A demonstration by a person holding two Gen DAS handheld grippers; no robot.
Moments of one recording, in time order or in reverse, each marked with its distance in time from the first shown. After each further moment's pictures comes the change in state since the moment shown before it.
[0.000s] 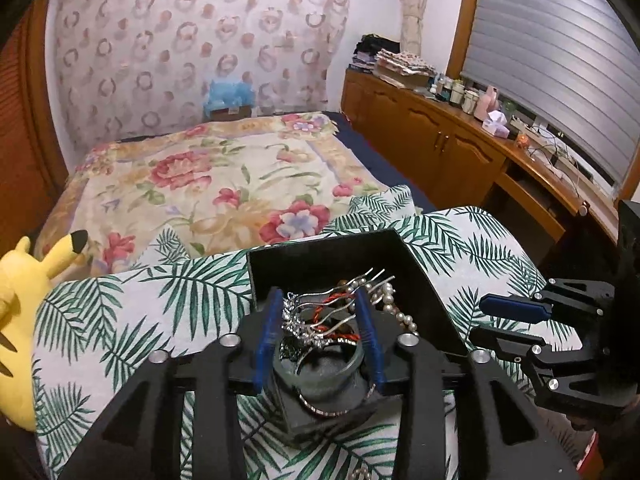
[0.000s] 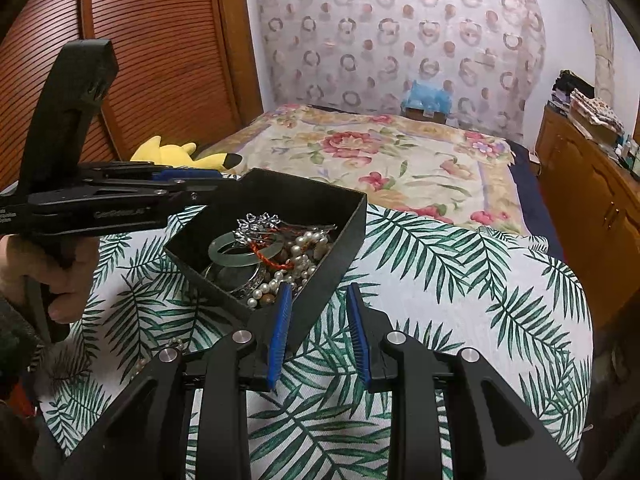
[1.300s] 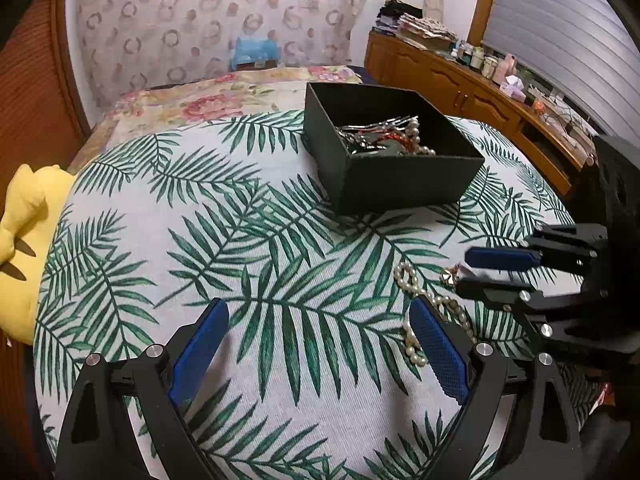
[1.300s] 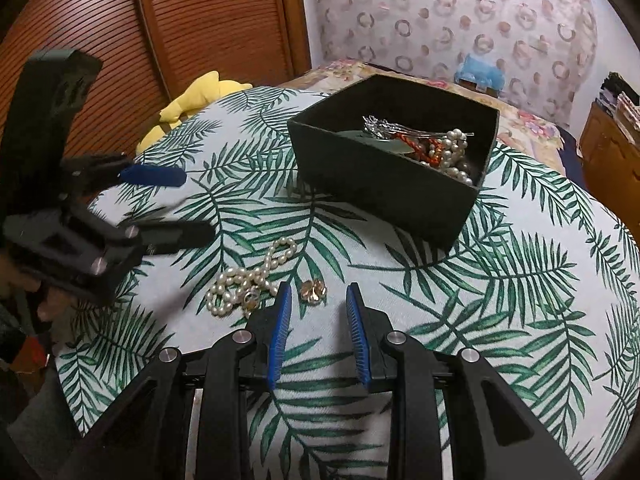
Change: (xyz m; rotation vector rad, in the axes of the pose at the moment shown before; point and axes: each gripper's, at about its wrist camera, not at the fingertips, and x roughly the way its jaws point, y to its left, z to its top) left arm -0.050 0.020 -0.124 -0.048 0.145 0.063; right arm 0.028 0.086 -0.054 -0.103 0.146 0.116
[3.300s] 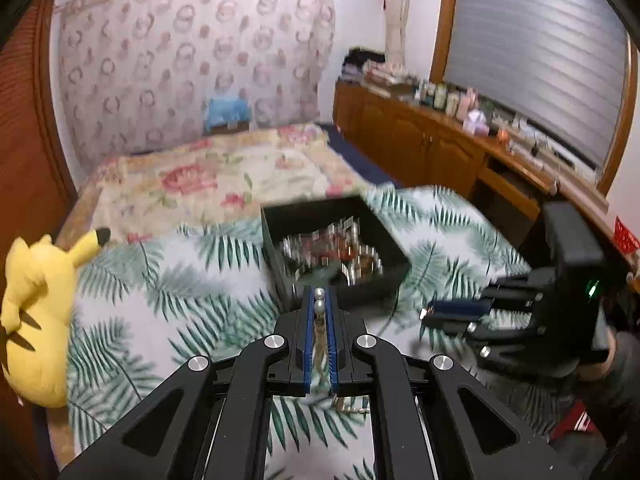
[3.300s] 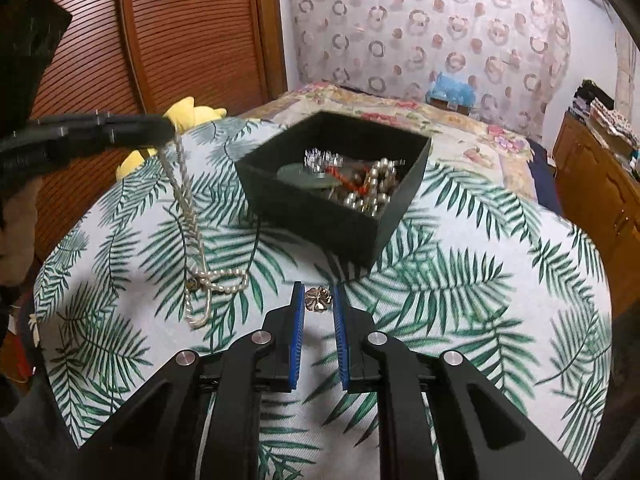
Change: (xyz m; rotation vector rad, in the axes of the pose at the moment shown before) left arm -0.069 -0.033 0.064 0.085 -0.213 -0.067; right arm -0.042 -0.032 0.006 0.012 -0.094 -0.090
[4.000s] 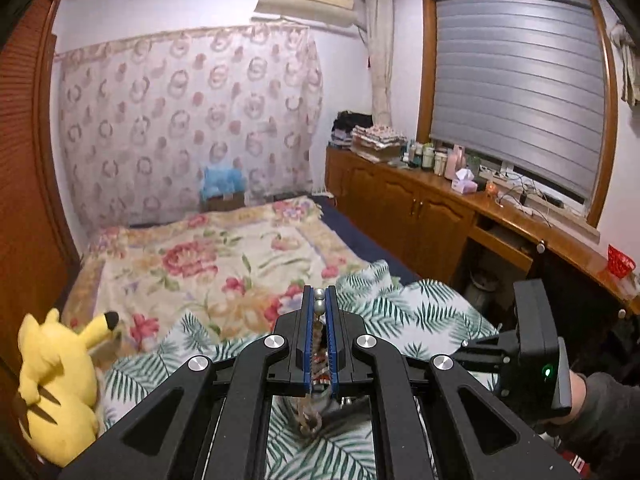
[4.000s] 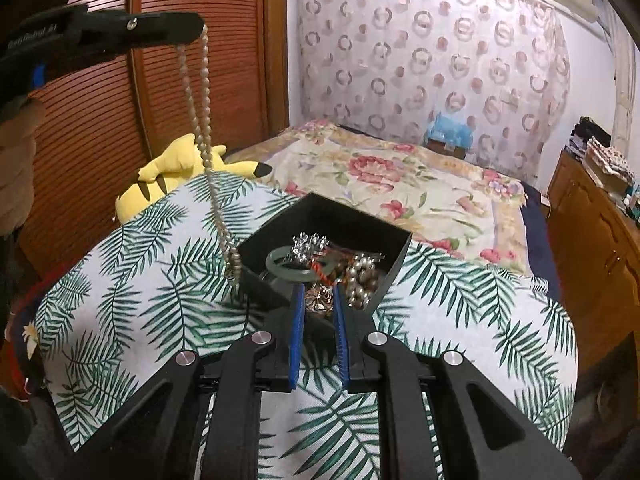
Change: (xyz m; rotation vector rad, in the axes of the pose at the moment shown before) left arm -0.038 -0.006 0.093 0.058 -0.212 -0.009; right arm -0.024 -0.014 0.056 -0.048 -0.111 -0.019
